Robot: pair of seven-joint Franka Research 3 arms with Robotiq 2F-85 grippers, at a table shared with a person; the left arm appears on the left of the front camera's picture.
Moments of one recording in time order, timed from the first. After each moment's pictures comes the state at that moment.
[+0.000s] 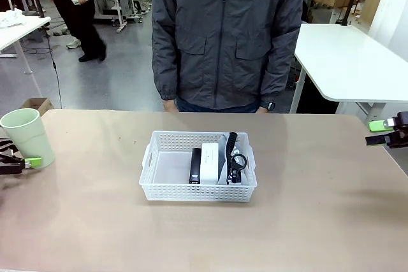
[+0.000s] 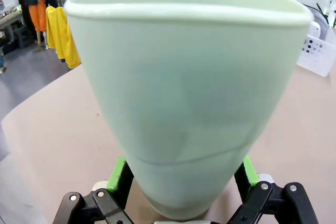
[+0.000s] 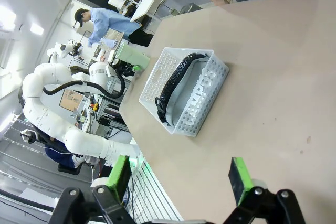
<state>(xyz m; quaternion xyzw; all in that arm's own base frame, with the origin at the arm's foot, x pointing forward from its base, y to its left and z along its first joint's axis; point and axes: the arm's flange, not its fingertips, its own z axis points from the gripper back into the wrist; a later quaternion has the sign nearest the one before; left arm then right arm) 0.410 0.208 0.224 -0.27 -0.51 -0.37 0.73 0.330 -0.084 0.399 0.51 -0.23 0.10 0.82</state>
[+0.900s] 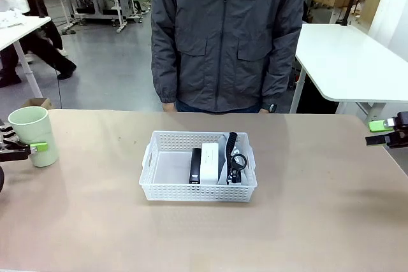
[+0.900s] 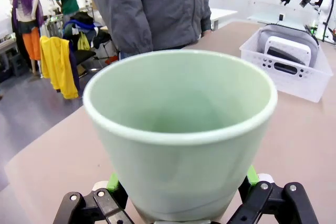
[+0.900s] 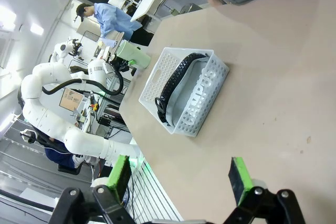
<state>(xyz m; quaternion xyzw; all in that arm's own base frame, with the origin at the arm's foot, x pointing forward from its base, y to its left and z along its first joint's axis) 0.426 0.191 0.251 -0.29 -0.55 -0.39 0.68 0.330 -0.084 0.399 0.51 -0.23 0.10 0.82</state>
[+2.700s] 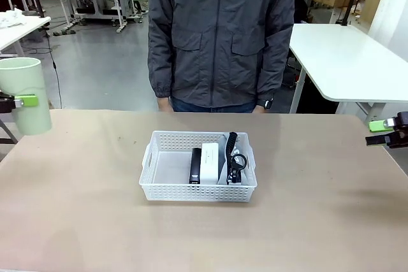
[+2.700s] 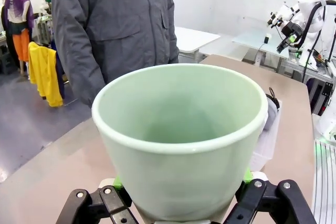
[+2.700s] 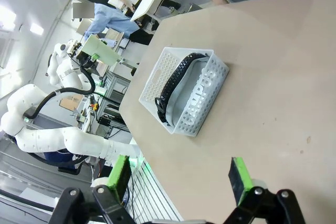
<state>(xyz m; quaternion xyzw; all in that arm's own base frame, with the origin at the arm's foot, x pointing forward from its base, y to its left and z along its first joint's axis) 0.374 0.126 0.422 -0.33 -0.53 -0.37 0.69 0.330 -0.084 0.399 0.51 -0.23 0.10 0.82</state>
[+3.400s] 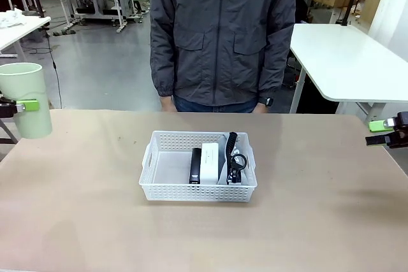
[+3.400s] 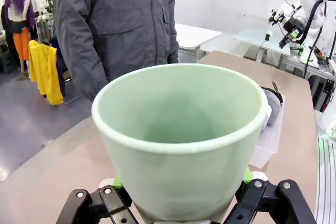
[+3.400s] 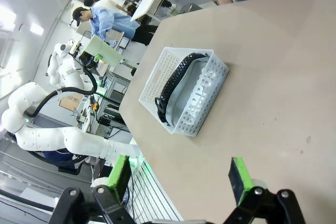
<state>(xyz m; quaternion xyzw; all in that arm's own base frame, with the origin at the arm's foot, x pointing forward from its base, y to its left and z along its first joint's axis) 0.377 0.130 0.411 -0.33 -0.53 -0.37 0.69 0.330 -0.084 0.399 0.51 -0.23 0.10 0.82</state>
